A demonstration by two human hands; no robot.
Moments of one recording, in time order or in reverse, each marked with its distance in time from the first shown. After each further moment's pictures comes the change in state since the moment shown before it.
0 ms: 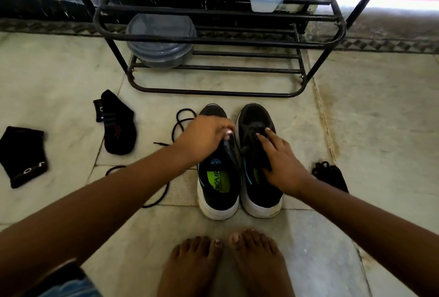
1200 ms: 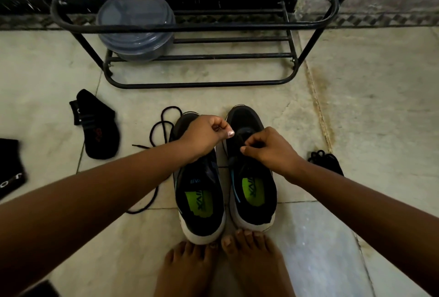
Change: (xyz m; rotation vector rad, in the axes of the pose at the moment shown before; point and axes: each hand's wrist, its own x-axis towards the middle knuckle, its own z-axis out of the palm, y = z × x) left_hand 0.073 0.035 -0.018 -0.626 -0.021 -0.235; right_hand 0.023 0.002 -0.002 0.554 0.051 0.056
